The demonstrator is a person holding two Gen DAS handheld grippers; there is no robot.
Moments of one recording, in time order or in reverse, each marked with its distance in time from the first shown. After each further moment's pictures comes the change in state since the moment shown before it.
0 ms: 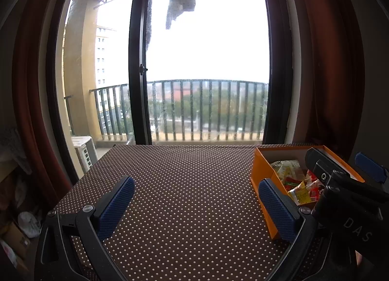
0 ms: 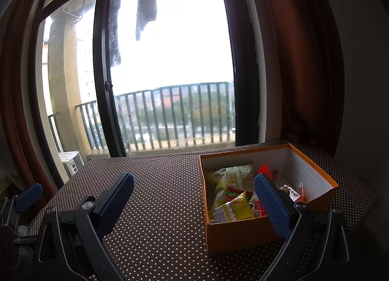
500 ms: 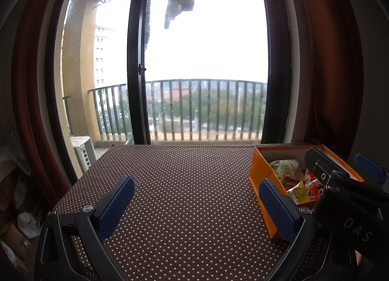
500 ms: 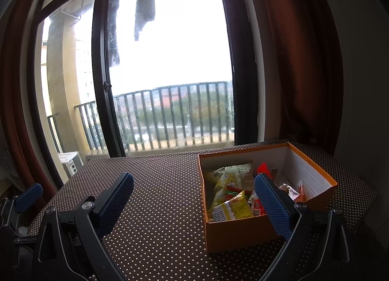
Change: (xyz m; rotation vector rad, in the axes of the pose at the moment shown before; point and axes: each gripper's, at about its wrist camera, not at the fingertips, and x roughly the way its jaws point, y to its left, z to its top) left arm 0.000 -0.002 -0.001 0.004 0.000 -0.005; right arm -0.001 -0.002 -0.001 0.006 0.001 -0.004
